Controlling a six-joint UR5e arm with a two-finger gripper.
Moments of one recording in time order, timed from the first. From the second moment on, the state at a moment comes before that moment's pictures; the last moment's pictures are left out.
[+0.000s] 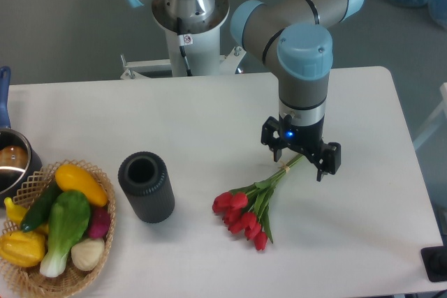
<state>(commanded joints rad) 2.56 -1.90 -1.57 -1.01 1.56 1.15</state>
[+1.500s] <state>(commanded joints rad) 2.48 -2.05 -1.70 -0.85 1.56 1.20</state>
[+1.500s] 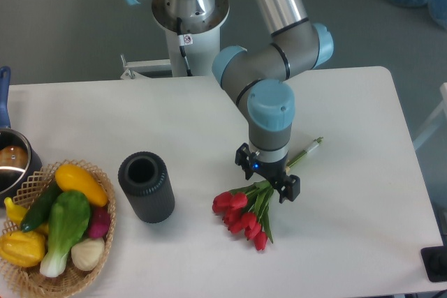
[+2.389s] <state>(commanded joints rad) 2.46 -2.05 -1.70 -0.86 1.56 1.12</state>
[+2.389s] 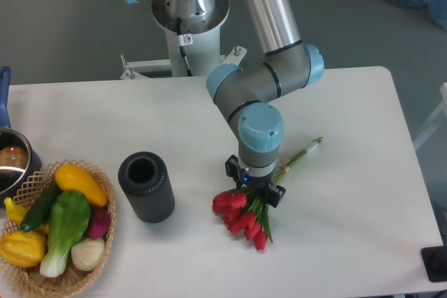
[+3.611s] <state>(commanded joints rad) 2.50 -1.90 -1.48 -1.17 1.60 1.06</state>
